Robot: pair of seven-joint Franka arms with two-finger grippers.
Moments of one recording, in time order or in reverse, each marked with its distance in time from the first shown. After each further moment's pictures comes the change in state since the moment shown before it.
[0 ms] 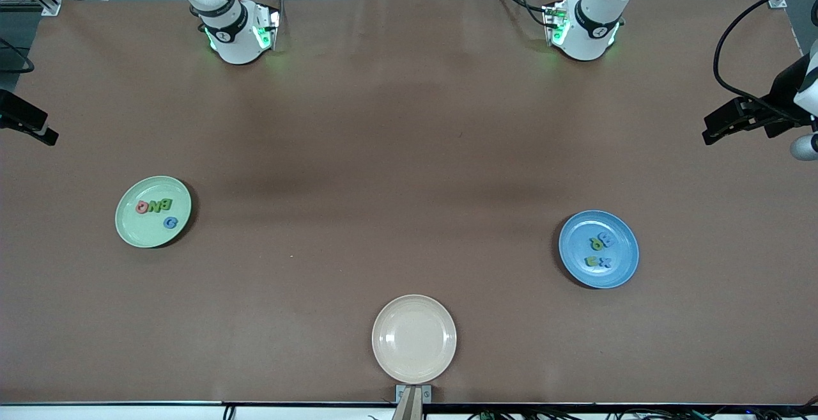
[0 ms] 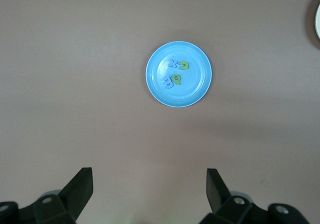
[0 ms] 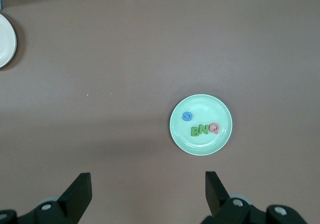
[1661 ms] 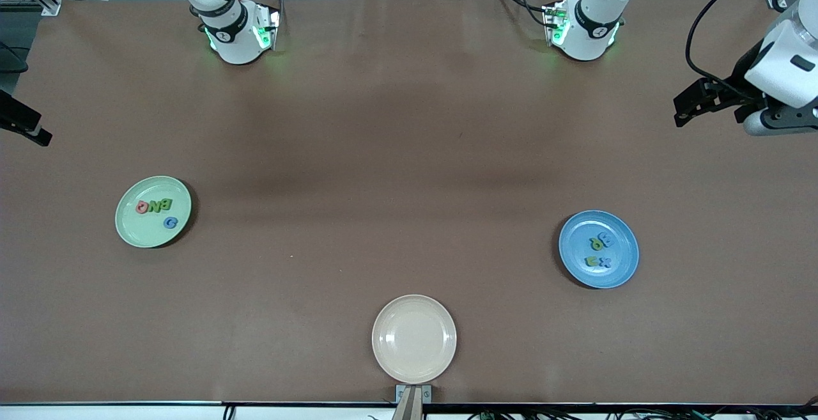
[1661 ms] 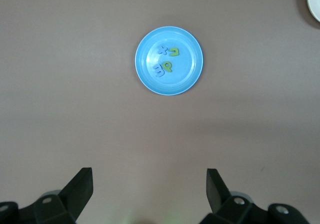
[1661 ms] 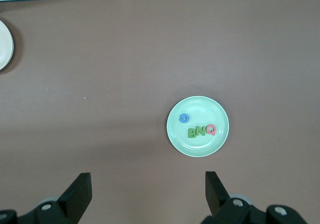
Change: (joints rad) left arm -0.025 -0.154 -0.021 -0.232 -0.014 0.088 0.000; right arm -0.015 -0.001 0.004 0.004 -0.005 0.006 0.004
